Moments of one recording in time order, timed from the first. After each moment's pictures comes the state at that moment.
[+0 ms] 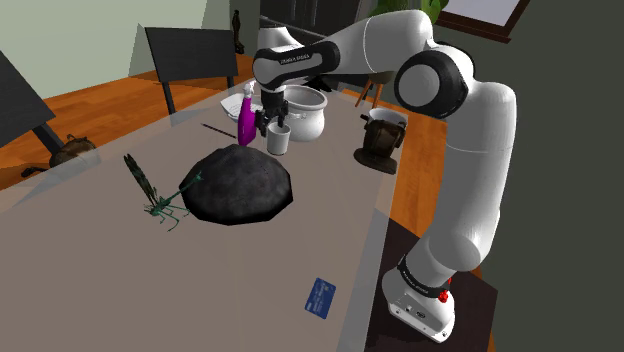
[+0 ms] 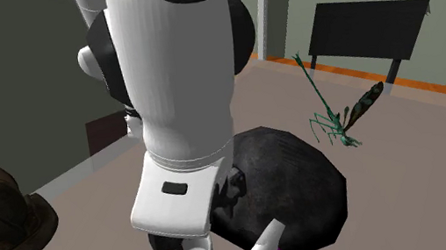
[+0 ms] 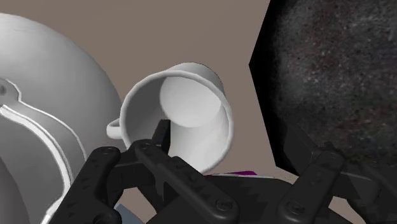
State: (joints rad) arm -0.02 0.43 0.00 -1.60 -0.07 1.98 -0.10
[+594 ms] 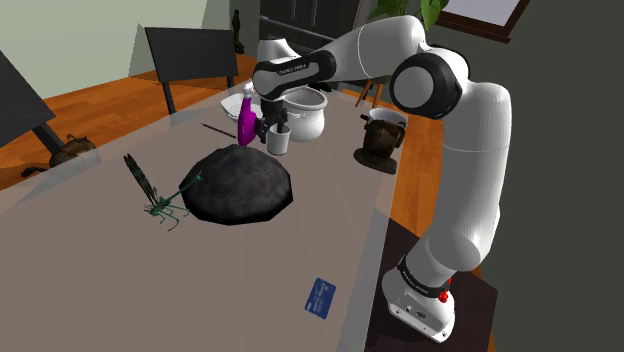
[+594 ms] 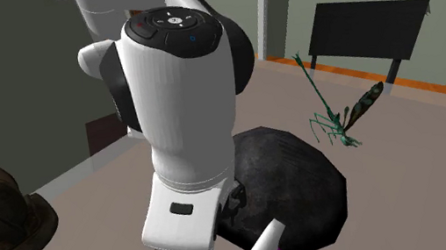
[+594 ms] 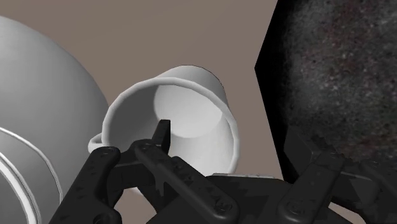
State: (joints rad) arm -0.02 0.46 0.00 -1.64 -0.08 2.05 -0.09
